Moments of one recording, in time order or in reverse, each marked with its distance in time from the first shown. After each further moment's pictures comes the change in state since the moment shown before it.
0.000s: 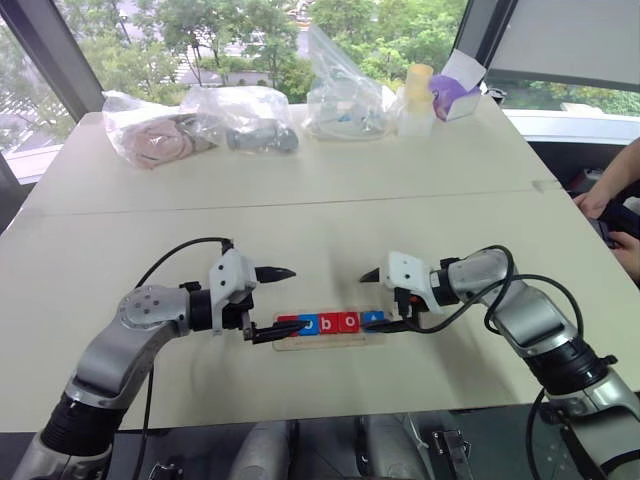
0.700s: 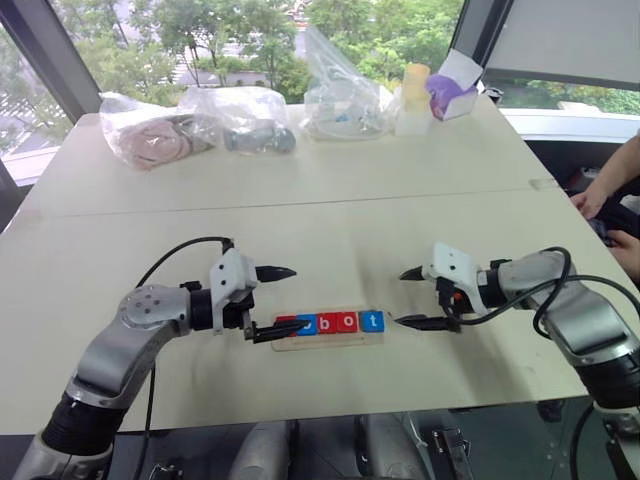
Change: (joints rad) left arm -0.003 -0.004 -0.001 0.000 0.000 0.000 -0.001; right arm 0.109 -0.156 -0.145 -0.069 0.076 0.074 -0.010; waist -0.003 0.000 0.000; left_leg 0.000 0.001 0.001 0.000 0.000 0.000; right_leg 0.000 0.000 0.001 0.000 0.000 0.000
